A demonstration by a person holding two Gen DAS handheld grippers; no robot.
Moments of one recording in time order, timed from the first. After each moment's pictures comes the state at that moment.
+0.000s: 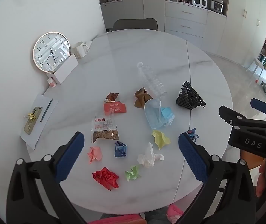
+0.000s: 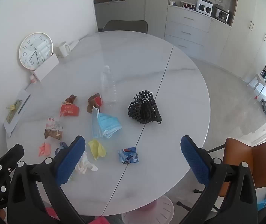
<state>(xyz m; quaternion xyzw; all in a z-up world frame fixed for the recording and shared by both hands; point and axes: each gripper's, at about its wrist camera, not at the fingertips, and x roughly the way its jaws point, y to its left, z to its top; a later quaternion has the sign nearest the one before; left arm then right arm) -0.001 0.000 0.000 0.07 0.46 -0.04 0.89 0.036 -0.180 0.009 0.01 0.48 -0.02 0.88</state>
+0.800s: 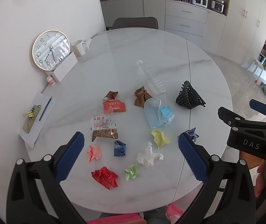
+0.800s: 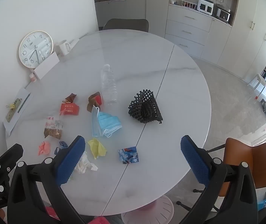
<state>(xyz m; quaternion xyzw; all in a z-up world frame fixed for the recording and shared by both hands) -0.003 -0.001 -0.003 0.07 0.47 -0.04 0.88 0.037 -0.179 0.008 0.01 0.48 -0.02 0.88</state>
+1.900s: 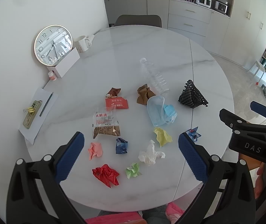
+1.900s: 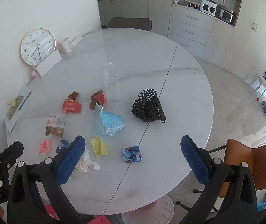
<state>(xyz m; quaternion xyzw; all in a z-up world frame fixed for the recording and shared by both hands) 0.000 0.010 -0.009 0.06 0.48 -0.03 0.88 0.038 -0.171 0.004 0.01 0.48 -0.01 0.88</state>
